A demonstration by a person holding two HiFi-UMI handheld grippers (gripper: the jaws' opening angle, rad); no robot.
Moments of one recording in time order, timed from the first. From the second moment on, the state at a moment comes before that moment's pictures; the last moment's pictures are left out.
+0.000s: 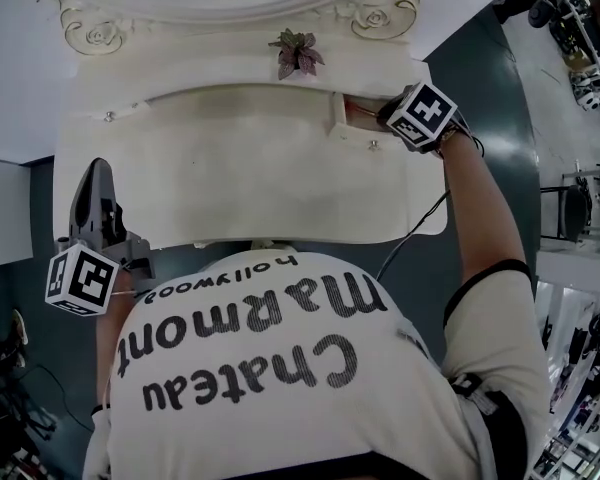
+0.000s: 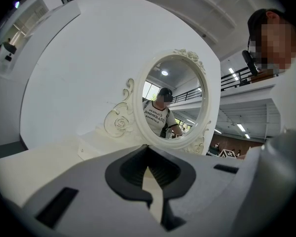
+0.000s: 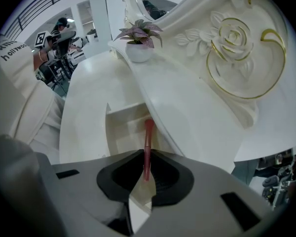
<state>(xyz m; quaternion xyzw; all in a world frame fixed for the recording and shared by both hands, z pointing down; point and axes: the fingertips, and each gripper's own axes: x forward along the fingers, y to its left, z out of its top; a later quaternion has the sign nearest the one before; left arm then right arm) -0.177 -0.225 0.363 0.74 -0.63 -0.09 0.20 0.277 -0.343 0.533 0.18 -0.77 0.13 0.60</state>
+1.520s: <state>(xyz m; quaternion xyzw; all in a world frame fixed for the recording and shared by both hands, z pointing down) -0.168 -0.231 0.341 0.75 -0.63 -0.08 0.19 0.279 -0.348 0.532 0.23 -0.82 0.18 0.49</state>
